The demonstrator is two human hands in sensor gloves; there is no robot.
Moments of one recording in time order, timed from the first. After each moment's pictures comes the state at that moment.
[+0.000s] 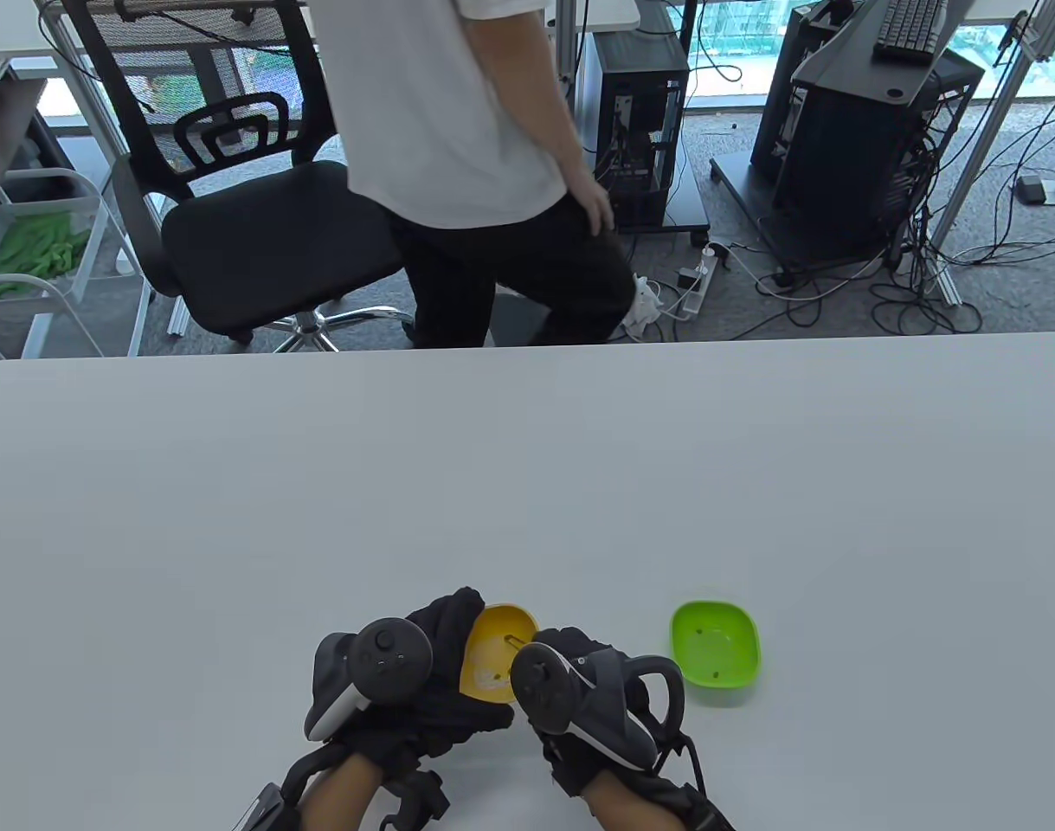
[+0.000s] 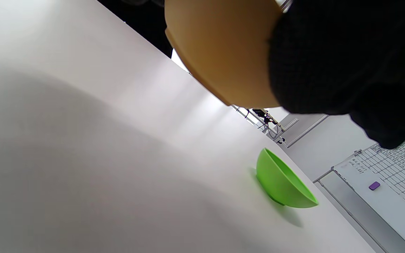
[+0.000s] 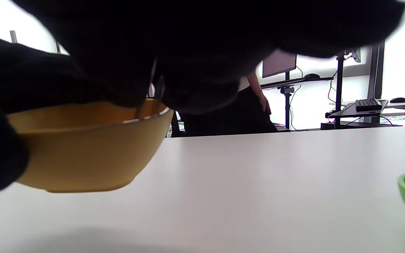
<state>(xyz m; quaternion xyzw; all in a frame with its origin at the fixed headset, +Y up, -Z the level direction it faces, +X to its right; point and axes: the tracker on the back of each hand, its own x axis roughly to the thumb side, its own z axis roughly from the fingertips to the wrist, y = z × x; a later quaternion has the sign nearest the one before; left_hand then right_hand) -0.161 -0.729 -0.255 -0.11 -0.18 0.32 0.92 0.022 -0.674 -0.230 0.10 -0.06 0.99 0.09</state>
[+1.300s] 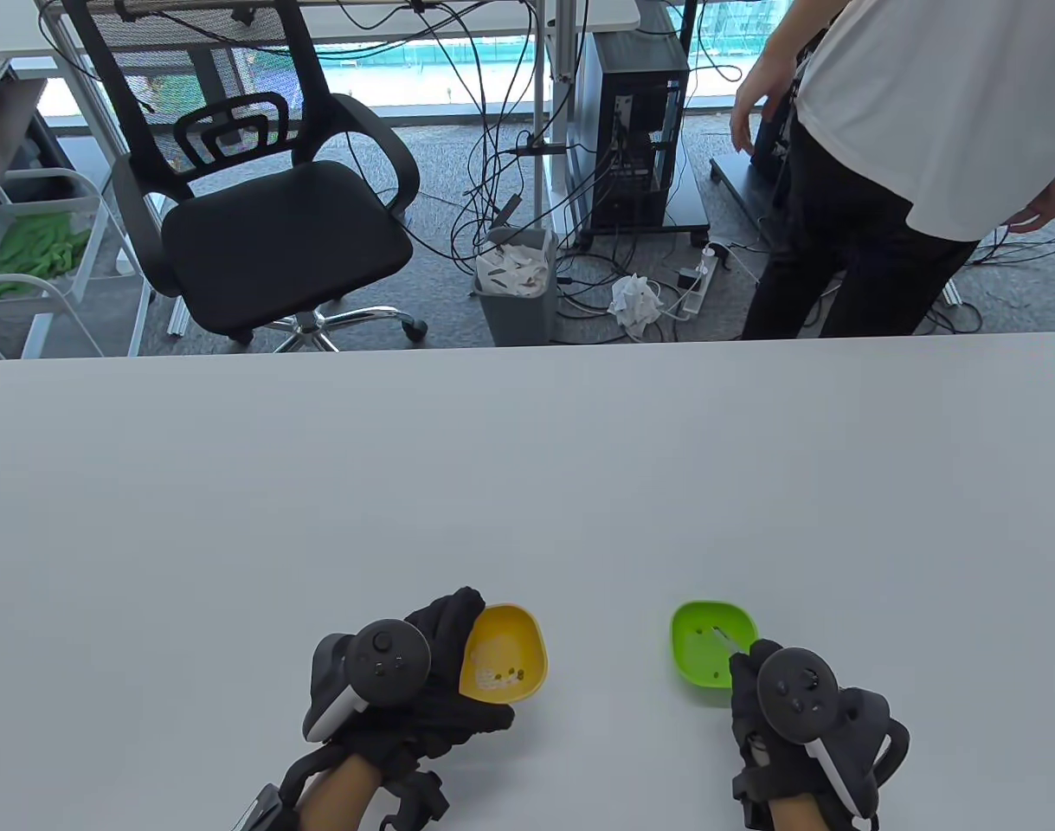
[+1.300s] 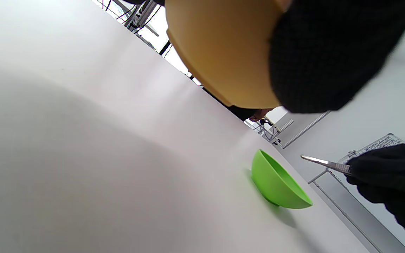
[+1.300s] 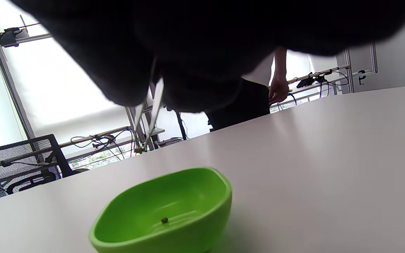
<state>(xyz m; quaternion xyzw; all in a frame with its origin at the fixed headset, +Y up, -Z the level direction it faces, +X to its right) -0.162 -0.729 -0.255 -0.11 -0.19 0.32 0.92 0.205 -0.688 -0.207 -0.14 -0.09 0.97 0.16</state>
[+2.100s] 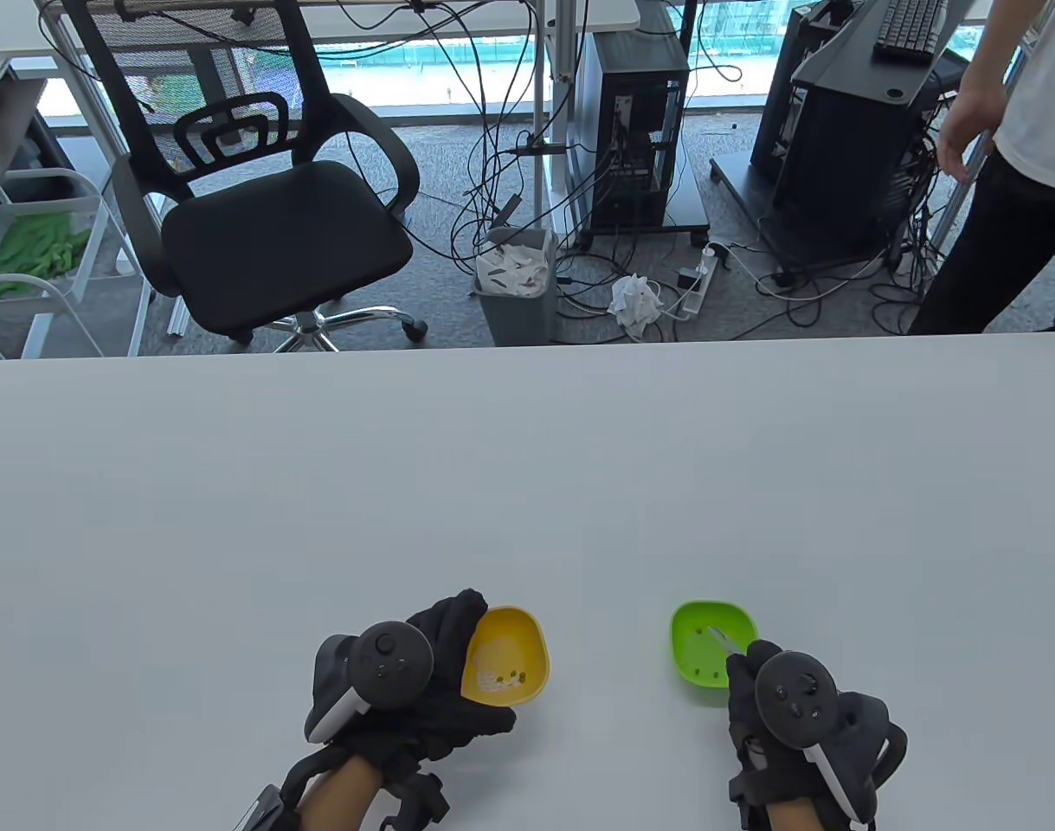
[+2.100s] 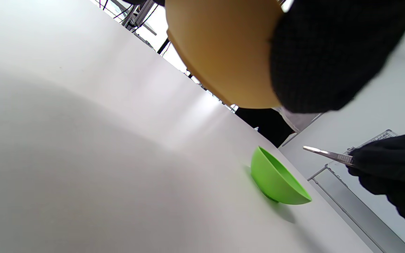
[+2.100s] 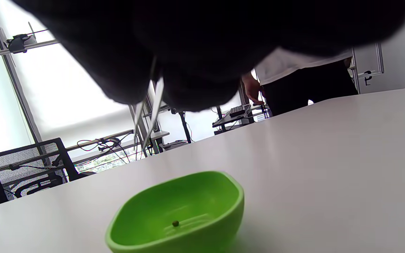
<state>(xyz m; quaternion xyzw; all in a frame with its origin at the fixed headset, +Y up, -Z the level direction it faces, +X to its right) -0.160 -0.728 -0.254 -0.11 -0.19 0.32 0.92 0.196 -0.682 -0.204 -0.12 -0.11 0.97 0.17</state>
